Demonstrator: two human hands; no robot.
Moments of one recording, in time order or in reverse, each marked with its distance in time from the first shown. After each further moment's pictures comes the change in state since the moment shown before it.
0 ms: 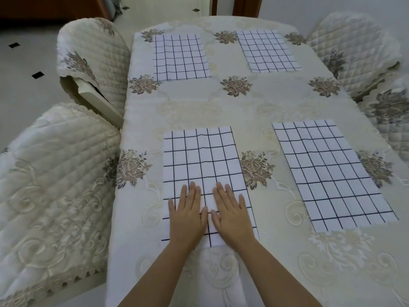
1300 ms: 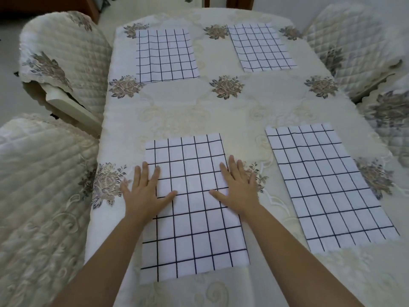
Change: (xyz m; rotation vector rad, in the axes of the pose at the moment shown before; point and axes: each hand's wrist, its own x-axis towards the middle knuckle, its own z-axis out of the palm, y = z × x) left_hand 0.095 -0.061 -0.031 0.058 -0.147 -0.170; right_hand 0.093 0.067 -0.045 0.097 -0.255 0.127
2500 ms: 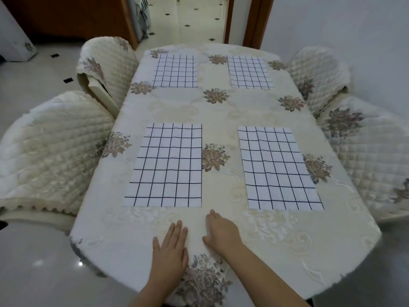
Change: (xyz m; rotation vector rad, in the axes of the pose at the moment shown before) left_hand -0.280 0.136 0.105 0.044 0.134 0.087; right_hand -0.225 0.034 0.001 -0.119 -0.277 -0.142
